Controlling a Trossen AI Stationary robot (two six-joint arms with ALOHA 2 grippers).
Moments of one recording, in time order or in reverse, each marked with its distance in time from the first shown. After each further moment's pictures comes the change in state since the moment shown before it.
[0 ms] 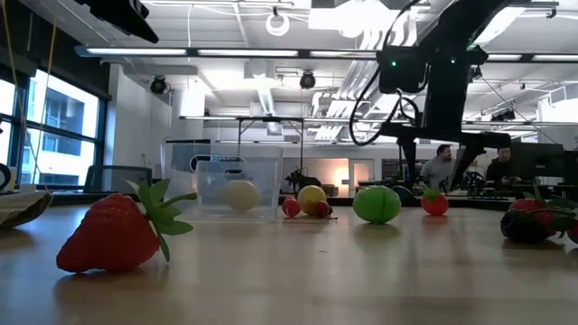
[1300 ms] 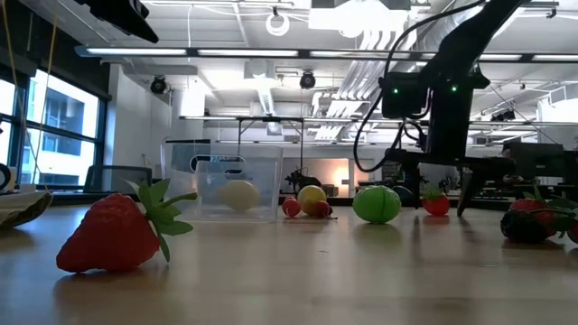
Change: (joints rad) left arm 0.000 0.000 0.000 0.000 0.000 0.000; right arm -0.031 0.083 -0.100 0.159 0.011 -0.012
